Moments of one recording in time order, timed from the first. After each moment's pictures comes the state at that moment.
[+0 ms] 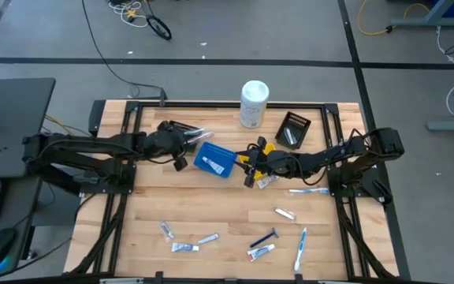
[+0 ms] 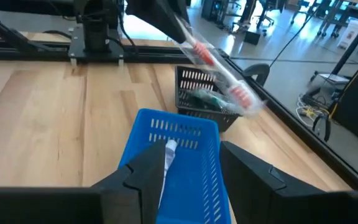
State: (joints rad) left arm 0.14 1.02 0.63 -0.26 -0.40 -0.07; right arm 0.06 1.58 0.68 0.60 0.38 -0.05
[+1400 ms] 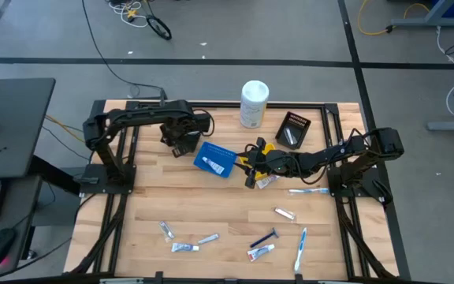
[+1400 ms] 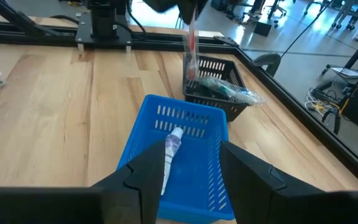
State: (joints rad) left arm 0.35 1.75 1.42 -1.53 -0.35 -0.23; right arm 0.05 1.58 0.68 0.56 0.34 -0.05
